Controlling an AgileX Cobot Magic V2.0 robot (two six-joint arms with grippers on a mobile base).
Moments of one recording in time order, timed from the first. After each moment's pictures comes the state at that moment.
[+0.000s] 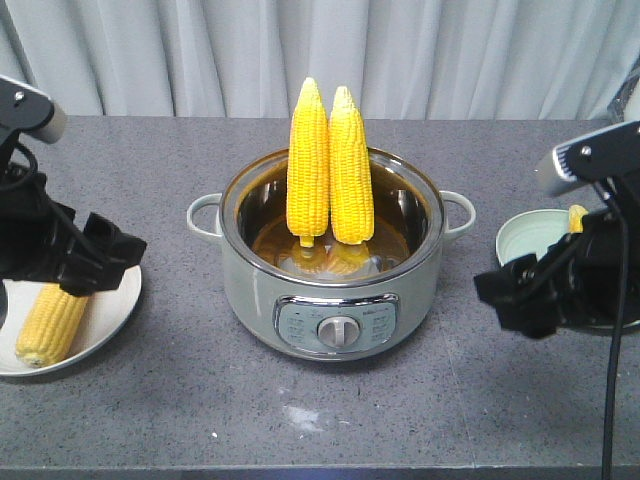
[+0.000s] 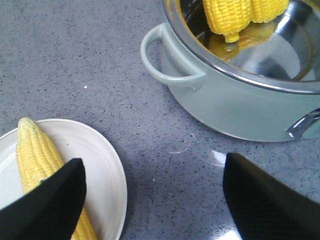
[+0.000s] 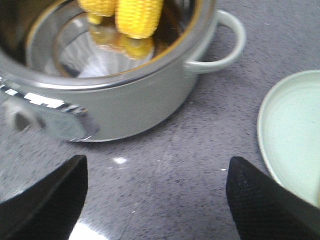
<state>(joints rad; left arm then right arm) -0.35 1.15 -1.05 -0.08 0.78 0.16 0.33 1.05 -0.94 0.08 0.76 -0.12</state>
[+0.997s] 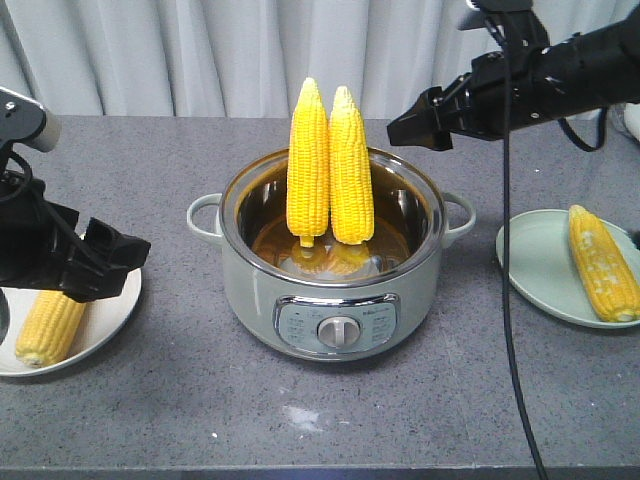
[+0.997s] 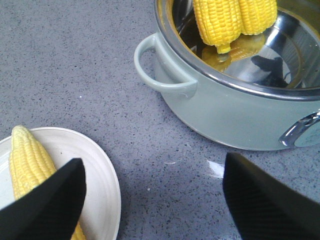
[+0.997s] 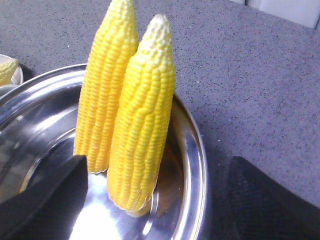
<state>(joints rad) -0.35 1.13 -1.01 -0.10 0.71 0.17 0.11 1.75 -1.63 0.75 0.90 -0.80</state>
